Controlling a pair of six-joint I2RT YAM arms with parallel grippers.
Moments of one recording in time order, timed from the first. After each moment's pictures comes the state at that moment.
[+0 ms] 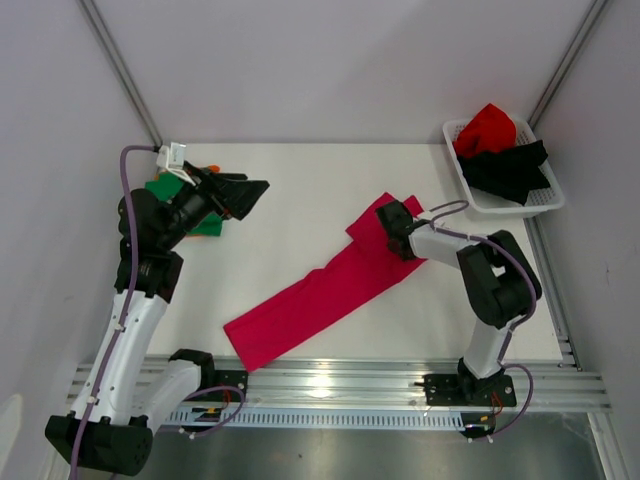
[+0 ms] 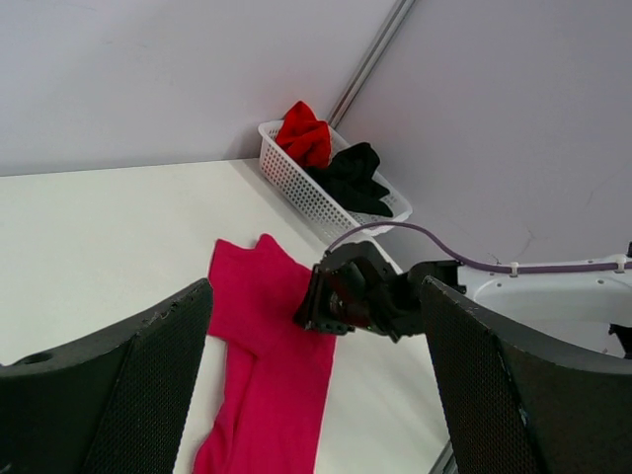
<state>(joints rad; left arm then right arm) -0.13 0.88 0.98 0.06 0.58 -0.59 0.49 1.81 1.04 -0.32 0.59 0.89</state>
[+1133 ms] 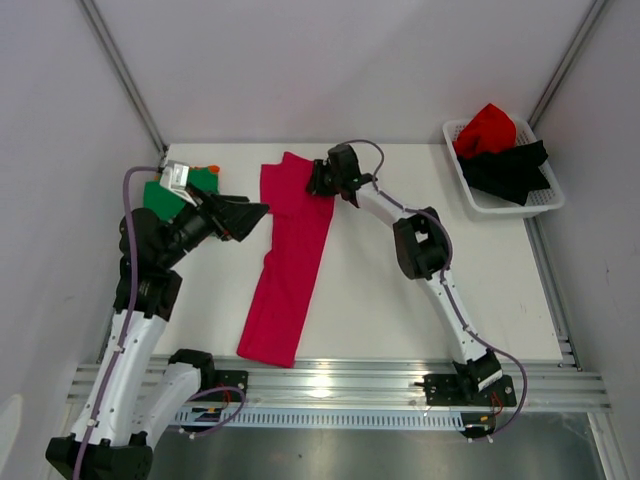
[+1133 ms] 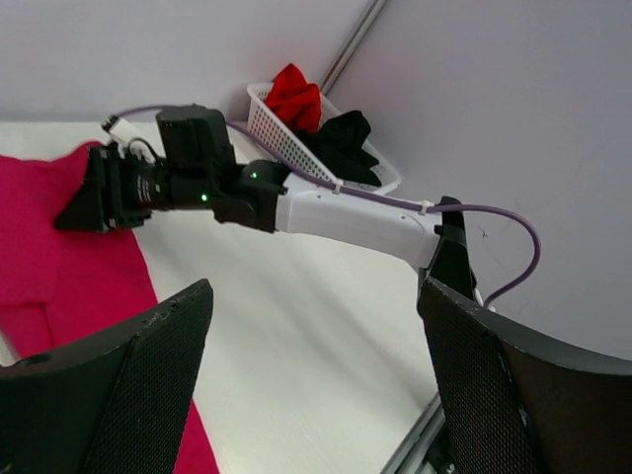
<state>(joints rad) -0.13 0.77 0.90 -0.02 0.60 -0.60 0.52 2.64 2.24 -0.16 -0.19 0.46</state>
